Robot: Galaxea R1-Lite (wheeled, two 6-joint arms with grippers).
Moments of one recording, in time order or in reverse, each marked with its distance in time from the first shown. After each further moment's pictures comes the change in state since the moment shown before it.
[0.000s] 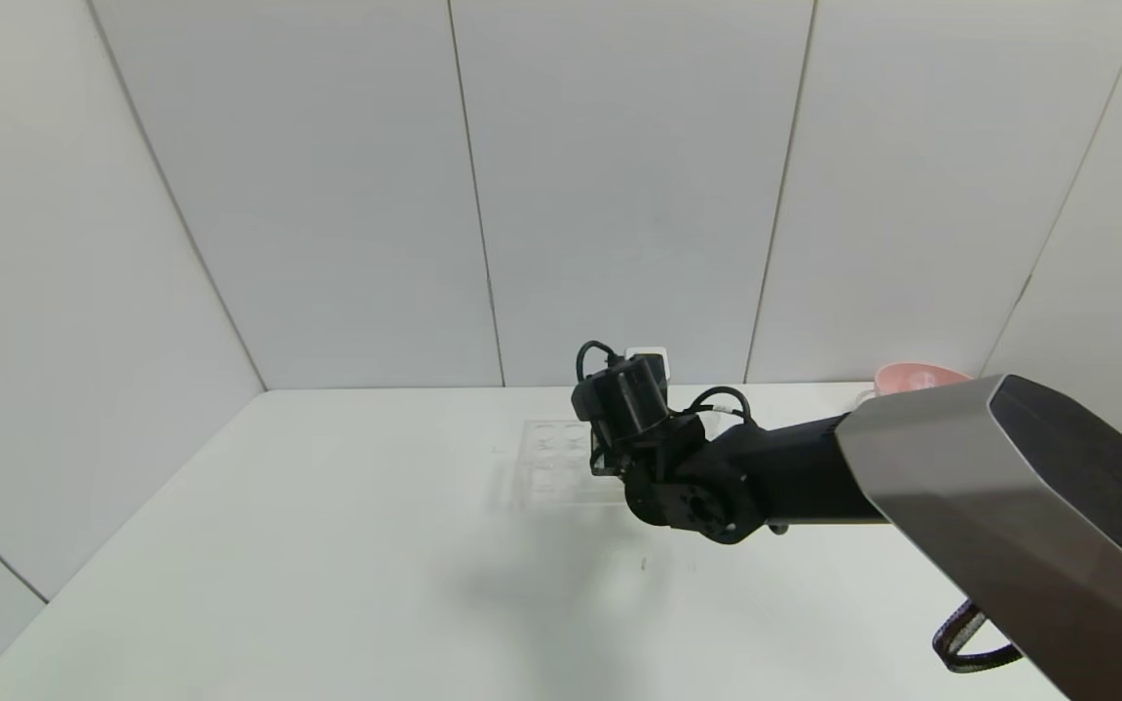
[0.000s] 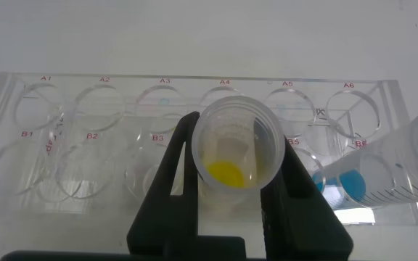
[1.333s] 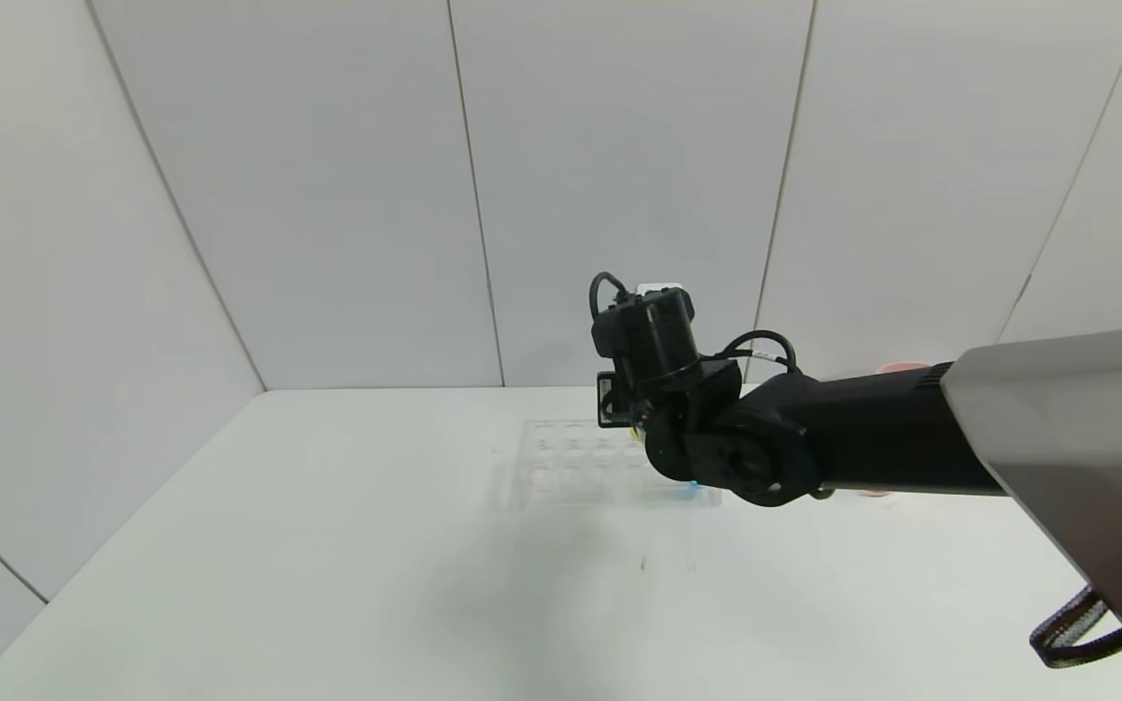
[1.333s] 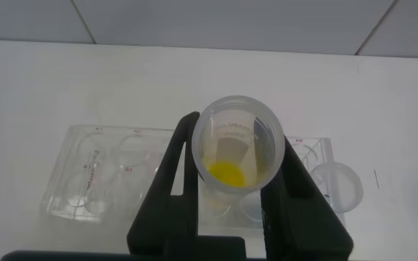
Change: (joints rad) left arm 0.000 0.000 0.000 0.000 0.000 0.000; right arm 0.002 -0.129 -0.009 -0.004 0.003 -0.089
